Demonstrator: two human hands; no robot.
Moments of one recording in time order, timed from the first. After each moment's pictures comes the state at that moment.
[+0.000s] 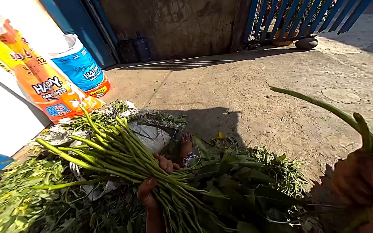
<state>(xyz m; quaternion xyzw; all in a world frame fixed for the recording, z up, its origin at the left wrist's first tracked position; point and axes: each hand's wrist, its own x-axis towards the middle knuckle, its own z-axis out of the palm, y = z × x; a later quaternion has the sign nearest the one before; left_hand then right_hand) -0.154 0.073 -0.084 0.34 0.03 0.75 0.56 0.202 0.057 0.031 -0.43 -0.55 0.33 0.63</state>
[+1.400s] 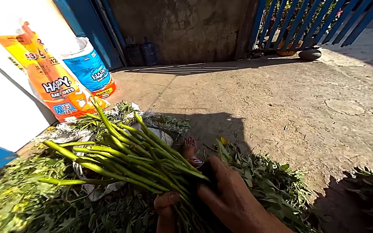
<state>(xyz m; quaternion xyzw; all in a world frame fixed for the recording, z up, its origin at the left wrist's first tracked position) -0.123 0.044 -0.085 0.42 0.13 0.77 0.47 0.046 0.078 -0.001 -0.39 -0.79 0.29 0.38</state>
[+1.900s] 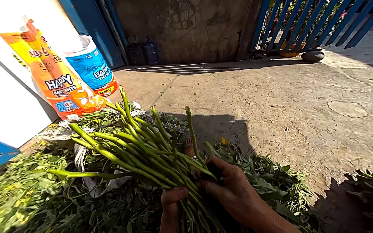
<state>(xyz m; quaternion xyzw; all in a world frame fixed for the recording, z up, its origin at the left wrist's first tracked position) -0.114 0.044 -0.082 0.39 0.10 0.77 0.50 0.051 0.088 -0.008 -0.30 -0.71 0.48 0.41</state>
